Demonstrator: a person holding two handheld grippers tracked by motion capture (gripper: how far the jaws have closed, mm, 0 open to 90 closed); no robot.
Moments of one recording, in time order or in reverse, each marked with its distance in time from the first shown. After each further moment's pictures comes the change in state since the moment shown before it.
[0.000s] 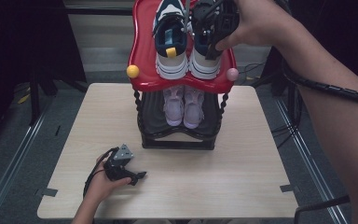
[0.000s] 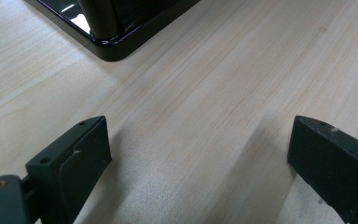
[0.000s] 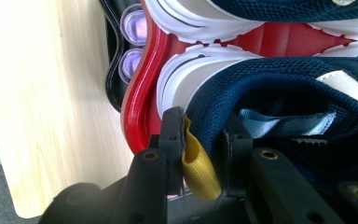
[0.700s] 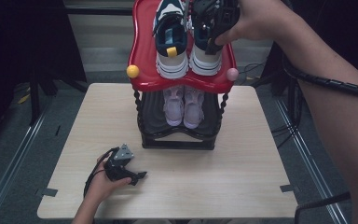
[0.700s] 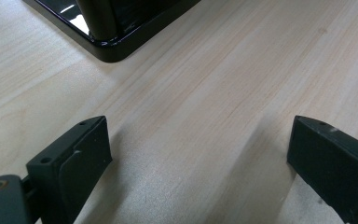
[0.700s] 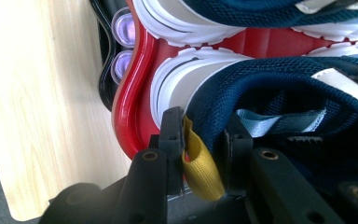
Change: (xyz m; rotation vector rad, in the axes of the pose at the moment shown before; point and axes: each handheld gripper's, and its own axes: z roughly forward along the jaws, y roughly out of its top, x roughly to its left) left arm 0.000 0.000 0.000 0.000 0.001 0.001; right arm -0.005 0.002 -0.007 0.000 -0.025 0.002
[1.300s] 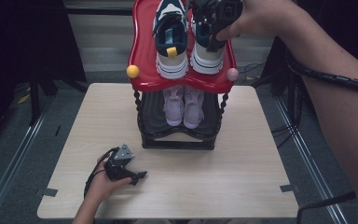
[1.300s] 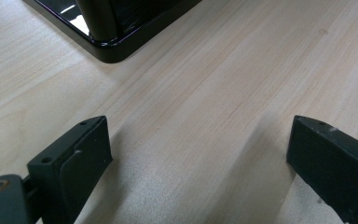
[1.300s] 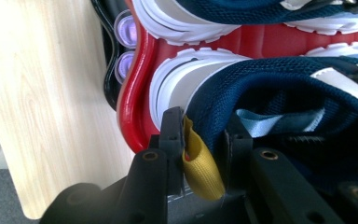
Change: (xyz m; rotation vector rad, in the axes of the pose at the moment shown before) left arm -0.001 0.000 0.000 -0.002 0.008 -0.007; right arm -0.004 -0.002 -0.009 -0.003 0.014 0.039
